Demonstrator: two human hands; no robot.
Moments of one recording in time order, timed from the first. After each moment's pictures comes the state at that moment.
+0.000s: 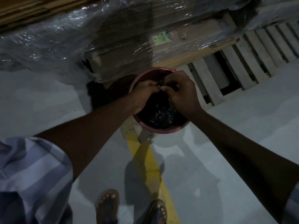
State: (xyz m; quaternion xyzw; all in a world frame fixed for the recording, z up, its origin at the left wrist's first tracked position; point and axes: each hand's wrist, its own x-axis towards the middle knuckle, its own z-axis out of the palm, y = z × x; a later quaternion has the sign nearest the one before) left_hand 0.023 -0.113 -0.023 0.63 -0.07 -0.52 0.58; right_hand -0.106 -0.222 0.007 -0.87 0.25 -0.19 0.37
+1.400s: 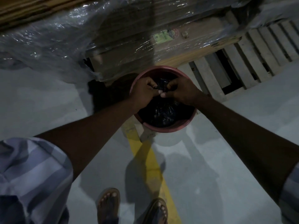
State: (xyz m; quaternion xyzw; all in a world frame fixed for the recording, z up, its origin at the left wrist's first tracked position) left_hand 0.025 -0.108 -0.030 0.76 -0.21 -0.38 0.48; right_hand -0.089 -0.252 0.007 -0.87 0.29 0.12 0.39
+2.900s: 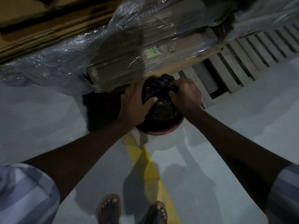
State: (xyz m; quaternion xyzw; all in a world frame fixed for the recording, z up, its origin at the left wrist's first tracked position) left_hand 0.000 -0.068 0.018 0.84 -0.37 -0.17 0.36; right_hand -0.118 -0.228 0.057 -0.92 0.36 -0.09 0.11
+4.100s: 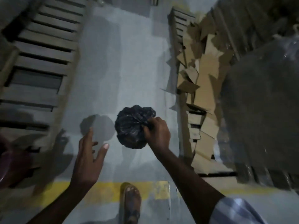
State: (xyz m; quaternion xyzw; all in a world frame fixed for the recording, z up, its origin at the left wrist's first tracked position) left_hand -0.397 -0.065 0.087 0.61 -0.57 -0.45 0.33; right_hand -0.655 -0.094 0.120 -0.54 0.82 -0.18 0.11
